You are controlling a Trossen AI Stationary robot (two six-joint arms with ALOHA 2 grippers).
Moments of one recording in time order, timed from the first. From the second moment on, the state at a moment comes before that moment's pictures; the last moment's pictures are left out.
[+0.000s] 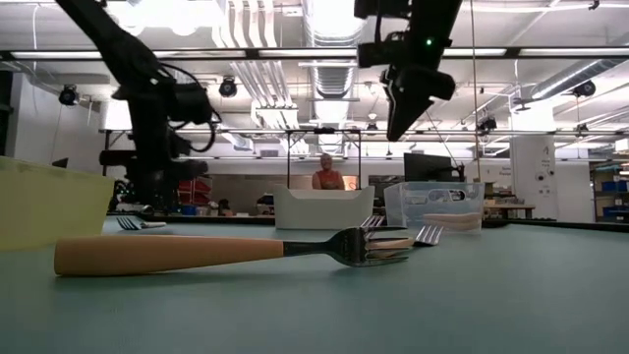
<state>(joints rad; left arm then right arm) 0.77 1.40 0.69 -0.50 -0.36 -0.52 -0.08 1.65 1.37 -0.93 0.37 -0.15</state>
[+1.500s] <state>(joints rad) 0.64 1.36 0.72 -0.38 -0.37 -0.47 -0.27 1.62 1.21 -0.73 -0.04 -0.07</state>
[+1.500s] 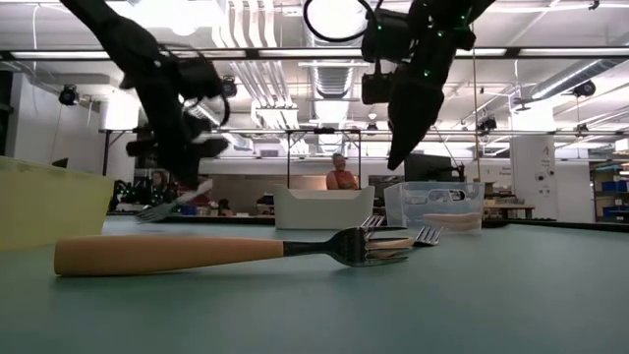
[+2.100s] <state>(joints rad) 0.32 1.07 0.69 -0.03 -0.35 -0.34 -0.20 1.39 0.93 0.14 0.65 -0.09</state>
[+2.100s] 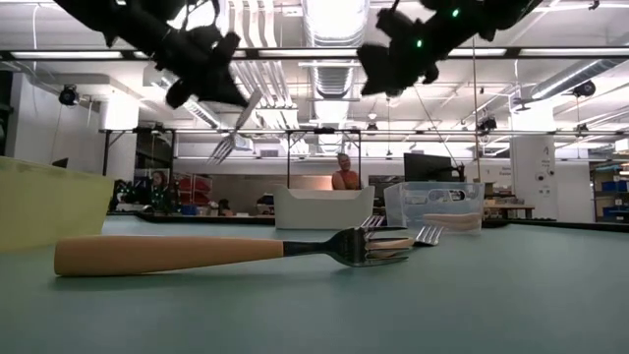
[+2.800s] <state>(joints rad) 0.16 1.28 0.61 0.73 0.06 -0.15 -0.02 1.22 0.70 0.44 0.29 -0.08</state>
